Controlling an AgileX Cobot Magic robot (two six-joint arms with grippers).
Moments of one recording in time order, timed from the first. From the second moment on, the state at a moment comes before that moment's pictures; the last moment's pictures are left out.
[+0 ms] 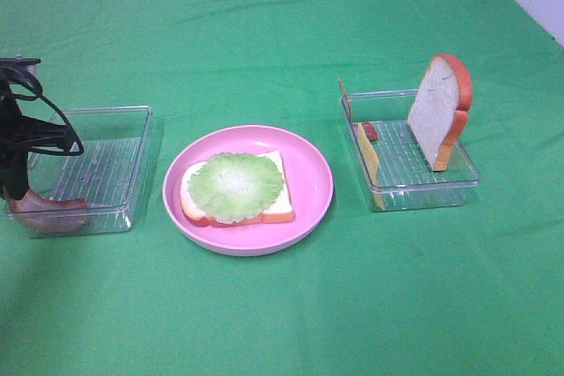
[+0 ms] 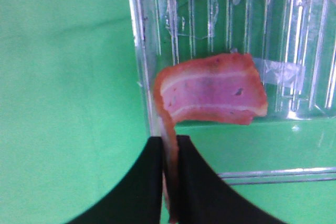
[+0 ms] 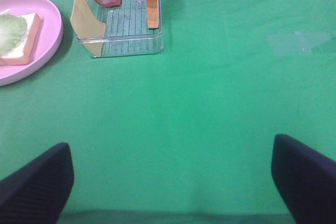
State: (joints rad) left arm -0.09 1.92 -1.23 0.01 0.93 -0.14; right arm 0.03 0.00 -0.46 0.02 1.11 -0.04
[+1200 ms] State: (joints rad) left arm -0.25 1.66 -1.44 -0.28 1.04 -0.06; right arm 0.03 0.00 -0.46 0.02 1.11 -0.04
